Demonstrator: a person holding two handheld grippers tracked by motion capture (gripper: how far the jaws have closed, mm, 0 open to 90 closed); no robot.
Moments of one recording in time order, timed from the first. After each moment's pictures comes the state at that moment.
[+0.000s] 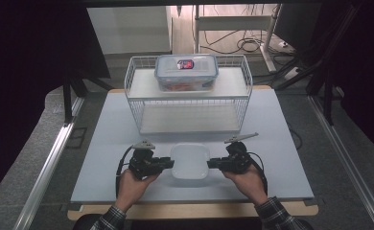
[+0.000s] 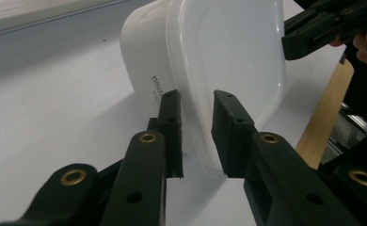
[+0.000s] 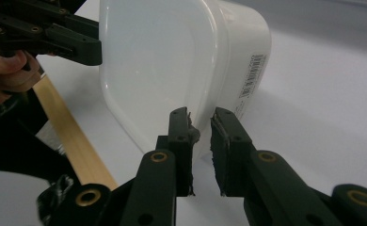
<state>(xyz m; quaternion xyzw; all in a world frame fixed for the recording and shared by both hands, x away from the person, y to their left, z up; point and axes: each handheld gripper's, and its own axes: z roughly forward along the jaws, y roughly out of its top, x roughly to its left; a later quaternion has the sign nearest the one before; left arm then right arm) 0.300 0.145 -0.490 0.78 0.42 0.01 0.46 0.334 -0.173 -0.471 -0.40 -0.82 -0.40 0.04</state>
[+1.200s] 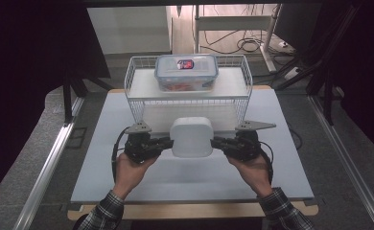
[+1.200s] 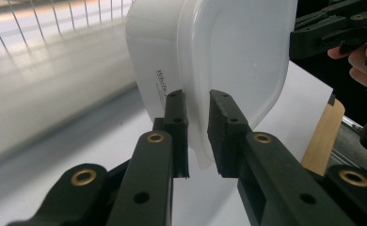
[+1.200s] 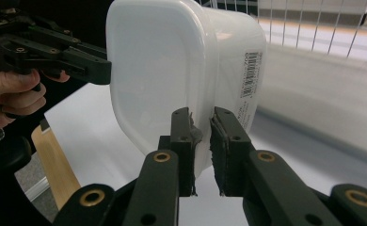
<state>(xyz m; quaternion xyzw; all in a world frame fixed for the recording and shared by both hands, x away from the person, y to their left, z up) 0.309 0.144 -0.412 0.77 0.38 0.09 0.50 0.329 -0.180 -0.402 -0.35 -0.79 -0.51 -0.07</state>
